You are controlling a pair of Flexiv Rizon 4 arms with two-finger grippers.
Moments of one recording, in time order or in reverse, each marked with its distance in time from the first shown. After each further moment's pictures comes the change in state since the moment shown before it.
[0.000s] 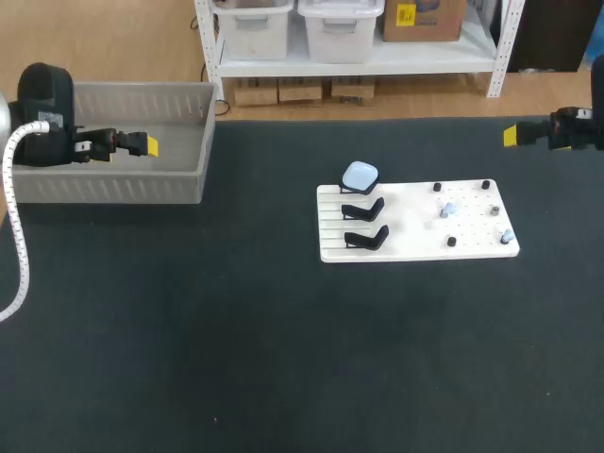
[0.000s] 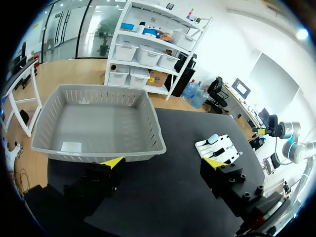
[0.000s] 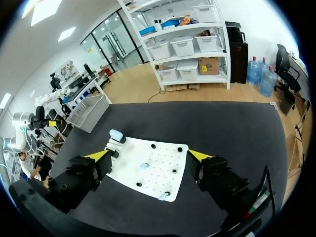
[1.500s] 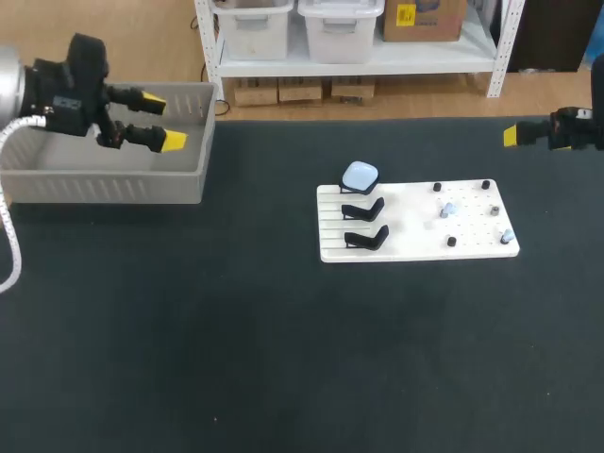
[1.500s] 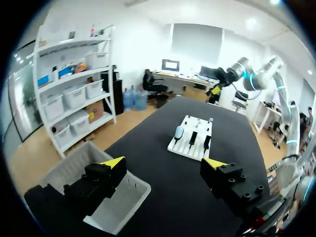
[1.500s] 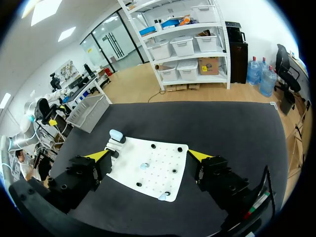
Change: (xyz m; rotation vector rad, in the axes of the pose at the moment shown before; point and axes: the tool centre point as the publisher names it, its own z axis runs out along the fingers) left arm -0.036 -0.041 0.034 0.420 -0.041 0.723; right arm 0.000 0.000 0.000 0.000 0.000 0.000
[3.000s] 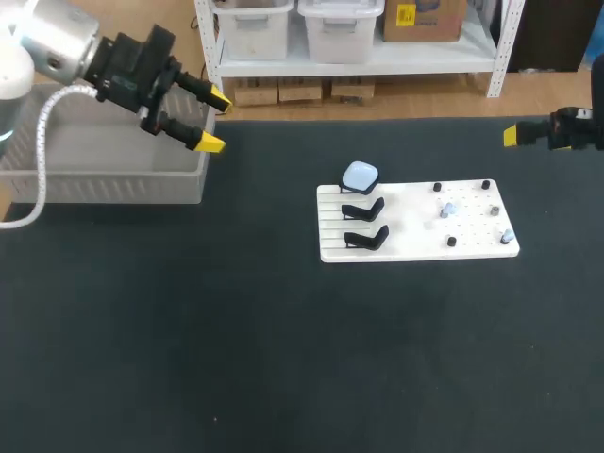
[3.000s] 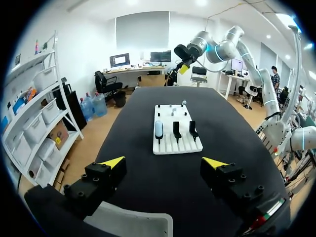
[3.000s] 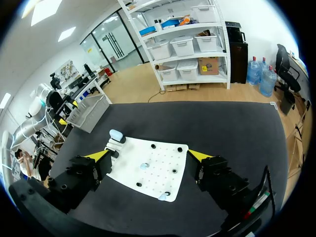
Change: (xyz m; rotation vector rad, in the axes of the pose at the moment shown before) left arm -0.008 0.010 0.076 0.332 0.090 0.301; right arm 0.000 0.000 0.000 0.000 0.000 0.000
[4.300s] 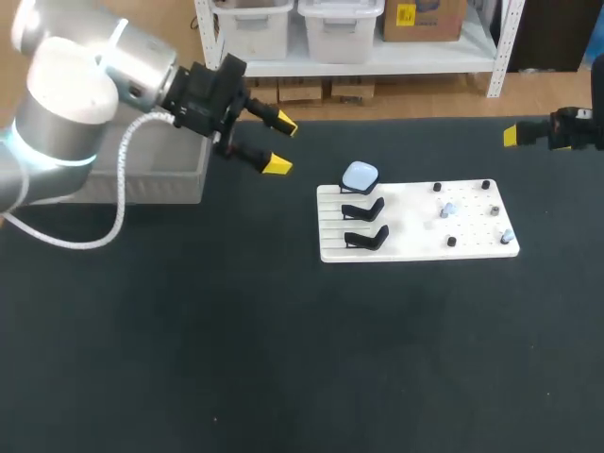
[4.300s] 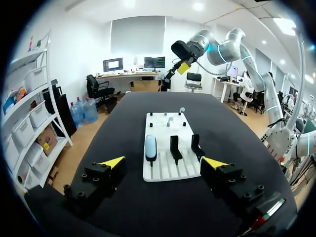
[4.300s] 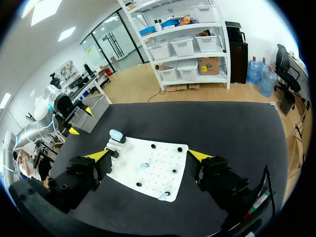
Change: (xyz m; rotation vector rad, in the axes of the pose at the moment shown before) left arm -0.024 -0.004 0.098 0.062 -0.071 -0.008; right arm 0.000 0.000 0.000 0.000 0.000 0.000
